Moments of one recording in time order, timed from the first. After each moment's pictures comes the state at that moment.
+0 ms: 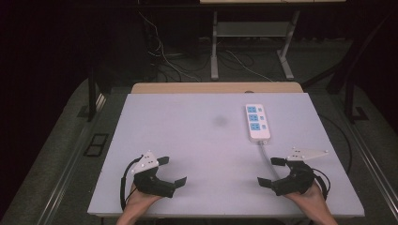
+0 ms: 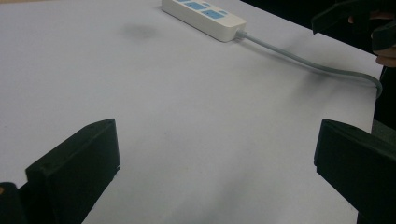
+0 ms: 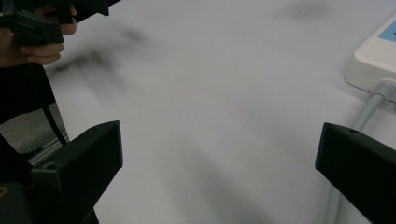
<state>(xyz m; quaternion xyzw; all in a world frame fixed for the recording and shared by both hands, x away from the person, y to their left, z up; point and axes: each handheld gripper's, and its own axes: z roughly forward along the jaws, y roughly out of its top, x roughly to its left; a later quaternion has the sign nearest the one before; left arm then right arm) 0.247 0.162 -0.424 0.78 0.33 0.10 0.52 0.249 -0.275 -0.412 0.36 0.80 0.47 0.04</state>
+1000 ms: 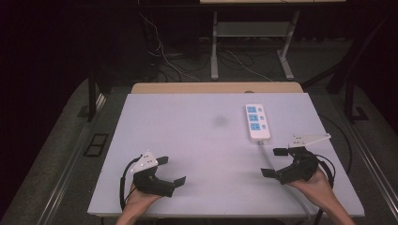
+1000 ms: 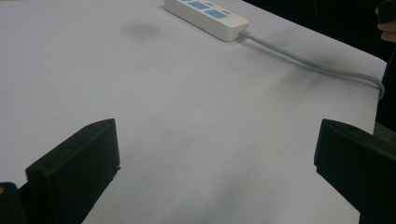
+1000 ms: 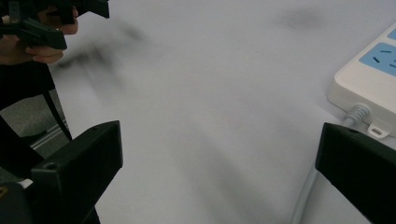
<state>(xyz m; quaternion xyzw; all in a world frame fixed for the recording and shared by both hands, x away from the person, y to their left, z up) 0.248 0.165 -0.425 0.78 0.34 0.10 0.52 0.273 -0.281 -0.383 0.35 0.82 0.45 0.03</state>
